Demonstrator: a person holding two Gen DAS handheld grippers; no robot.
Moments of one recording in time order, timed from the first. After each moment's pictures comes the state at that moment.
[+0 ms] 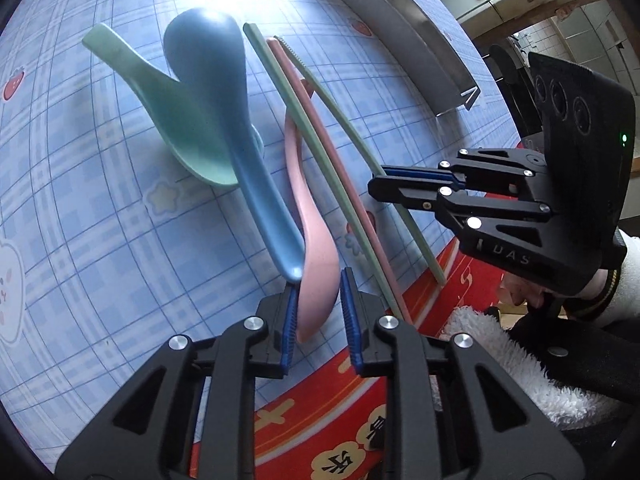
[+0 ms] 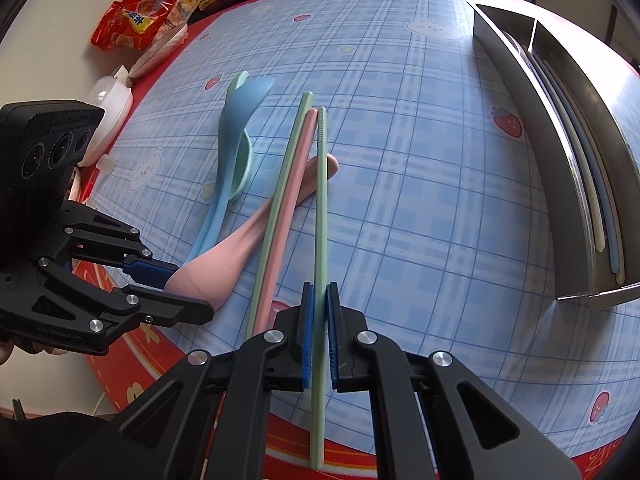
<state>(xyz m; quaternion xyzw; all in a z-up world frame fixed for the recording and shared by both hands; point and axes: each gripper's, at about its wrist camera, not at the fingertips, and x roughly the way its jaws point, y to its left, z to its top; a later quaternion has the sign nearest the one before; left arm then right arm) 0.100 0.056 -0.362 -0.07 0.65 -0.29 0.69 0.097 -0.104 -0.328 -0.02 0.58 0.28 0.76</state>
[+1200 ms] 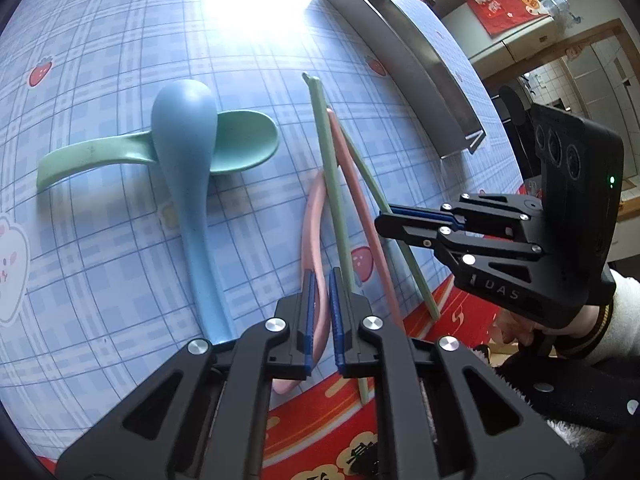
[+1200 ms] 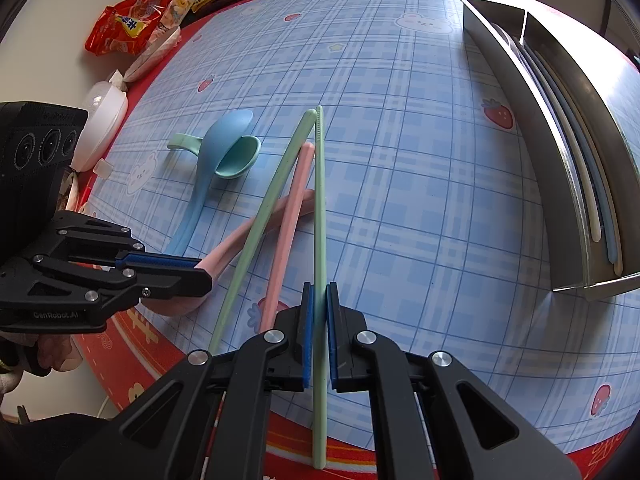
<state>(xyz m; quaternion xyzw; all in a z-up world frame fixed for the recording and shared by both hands) 0.099 0.062 -0.353 -0.12 0.62 -0.25 0.73 0.101 -0.108 -0.329 -0.01 0.59 0.27 0.76</state>
